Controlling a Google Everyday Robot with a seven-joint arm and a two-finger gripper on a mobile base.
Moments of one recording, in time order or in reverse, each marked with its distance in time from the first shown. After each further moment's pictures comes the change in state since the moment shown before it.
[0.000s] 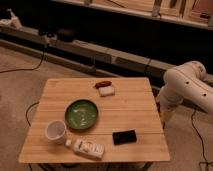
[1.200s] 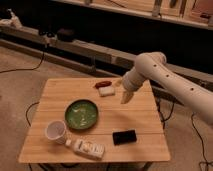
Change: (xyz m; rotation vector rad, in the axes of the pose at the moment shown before) arm -0.221 -0.097 0.016 0.102 -0.451 -0.312
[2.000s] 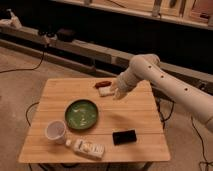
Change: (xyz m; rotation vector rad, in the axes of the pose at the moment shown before) arm -0.006 -0.003 0.003 0.006 -0.017 -0.012
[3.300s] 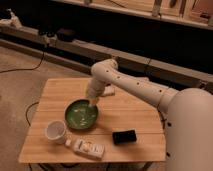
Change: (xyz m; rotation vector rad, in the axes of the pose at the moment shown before) arm -0.093 -0.021 0.139 -0.176 0.024 -0.098
